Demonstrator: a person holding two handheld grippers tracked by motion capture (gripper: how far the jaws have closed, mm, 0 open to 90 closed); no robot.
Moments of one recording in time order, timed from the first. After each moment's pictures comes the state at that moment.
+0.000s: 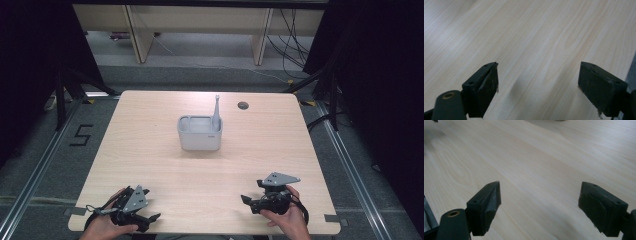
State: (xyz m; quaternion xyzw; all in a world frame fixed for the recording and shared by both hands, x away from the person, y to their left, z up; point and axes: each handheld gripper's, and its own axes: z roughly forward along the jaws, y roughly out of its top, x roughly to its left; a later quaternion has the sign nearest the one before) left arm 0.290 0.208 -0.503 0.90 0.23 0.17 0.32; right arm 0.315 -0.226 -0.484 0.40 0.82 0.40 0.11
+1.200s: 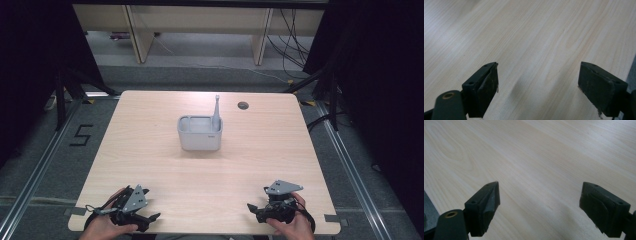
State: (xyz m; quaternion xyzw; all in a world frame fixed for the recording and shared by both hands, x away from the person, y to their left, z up) left arm 0.290 0.209 -0.501 0.90 0.22 0.18 0.32; right arm 0.299 -0.238 -0.491 0.38 0.84 0.36 0.13
